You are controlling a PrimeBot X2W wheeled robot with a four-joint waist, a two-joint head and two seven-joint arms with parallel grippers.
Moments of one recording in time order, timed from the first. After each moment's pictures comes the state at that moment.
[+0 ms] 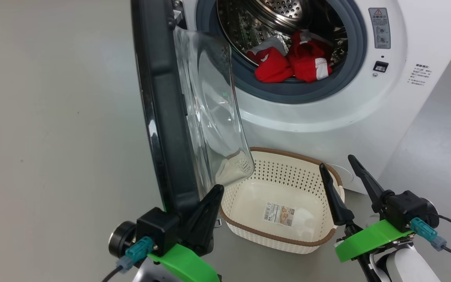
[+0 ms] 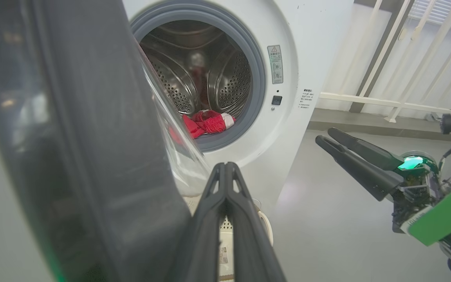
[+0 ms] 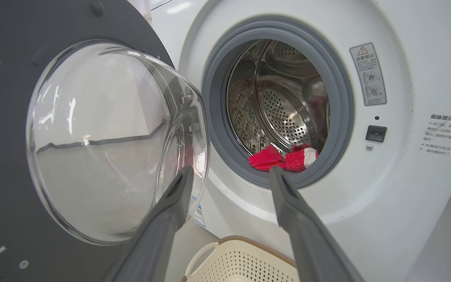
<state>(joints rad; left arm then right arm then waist) -0.20 0.08 -0.44 -0.06 -0.33 0.05 0.10 -0.15 -0.05 0.11 0.25 0.24 0.13 -0.26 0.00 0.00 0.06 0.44</state>
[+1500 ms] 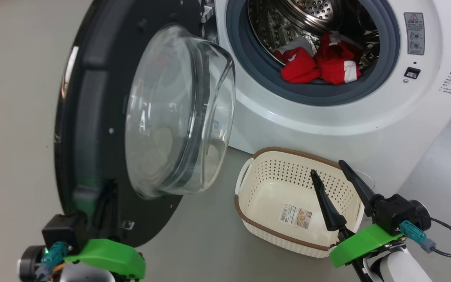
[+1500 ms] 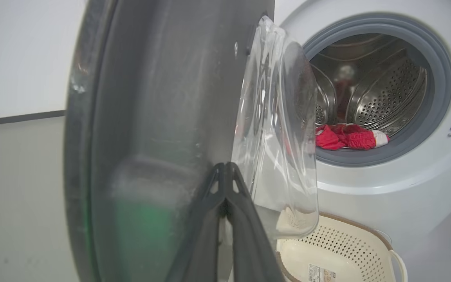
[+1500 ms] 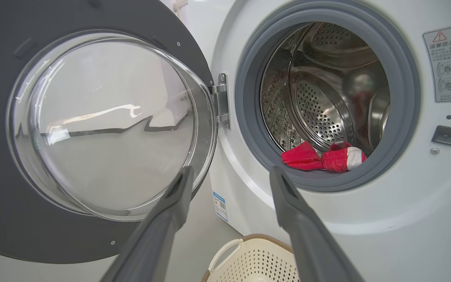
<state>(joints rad) -0.12 0.17 -0.20 -0.03 -0.34 0.25 0.02 -0.15 -0.05 0.14 0.27 0.22 0.13 -0.26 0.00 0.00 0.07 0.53</state>
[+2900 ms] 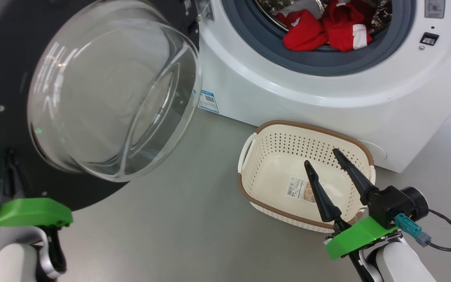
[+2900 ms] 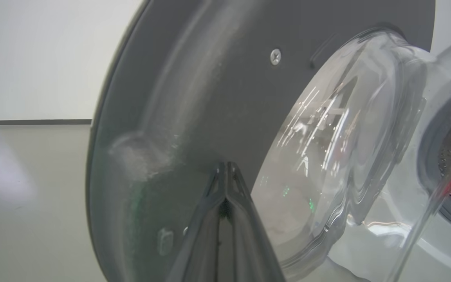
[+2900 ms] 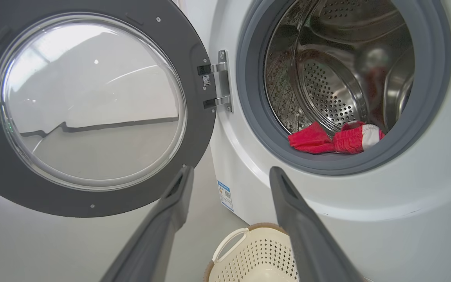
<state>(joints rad) -0.36 0.18 0.05 0.38 -0.42 0.27 -0.25 -0.19 -0.06 0.17 0.24 0.18 0.13 -0.26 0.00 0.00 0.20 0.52</state>
